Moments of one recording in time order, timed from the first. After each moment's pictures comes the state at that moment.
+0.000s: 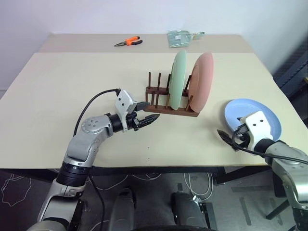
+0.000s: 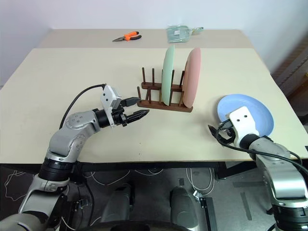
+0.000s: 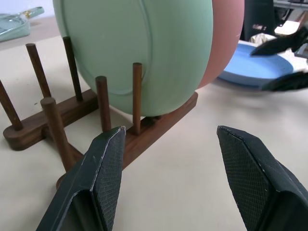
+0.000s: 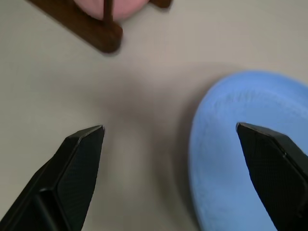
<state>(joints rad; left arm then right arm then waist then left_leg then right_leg) -0.45 0.41 -0.11 -0.12 -0.38 0.44 -0.78 0.02 -0.72 -0.19 -0.40 0.21 0.67 0.43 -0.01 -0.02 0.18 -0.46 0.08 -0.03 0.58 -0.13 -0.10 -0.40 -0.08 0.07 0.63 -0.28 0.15</state>
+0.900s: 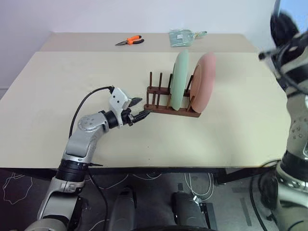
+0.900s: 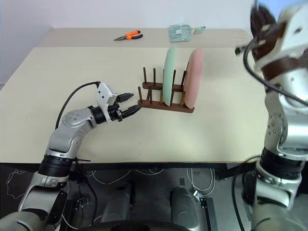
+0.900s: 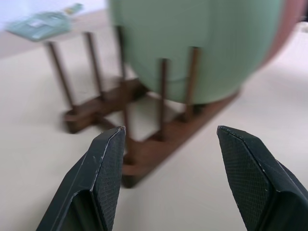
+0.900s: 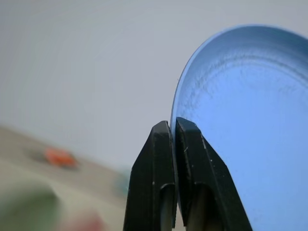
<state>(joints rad) -0.50 0.43 -0.05 0.06 -0.29 0.29 -0.73 -0.74 -0.52 -0.36 -0.46 0.50 0.58 0.28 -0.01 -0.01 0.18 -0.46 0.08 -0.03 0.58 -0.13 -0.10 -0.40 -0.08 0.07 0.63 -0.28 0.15</state>
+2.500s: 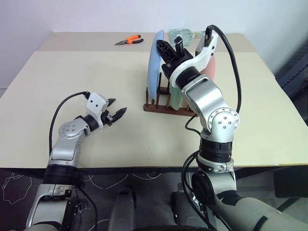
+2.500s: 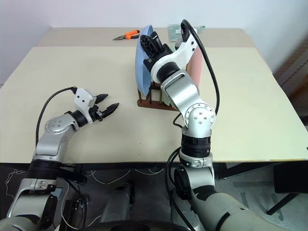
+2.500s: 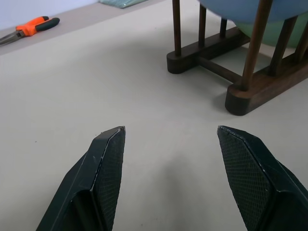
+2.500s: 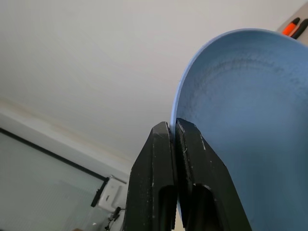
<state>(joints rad) -0.41 0.49 0.05 0.18 -0.22 0.14 -0.68 -0.82 0.13 -0.17 -0.16 1.30 0.60 -0.46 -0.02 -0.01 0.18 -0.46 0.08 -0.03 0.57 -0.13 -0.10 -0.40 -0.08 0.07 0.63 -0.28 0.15</state>
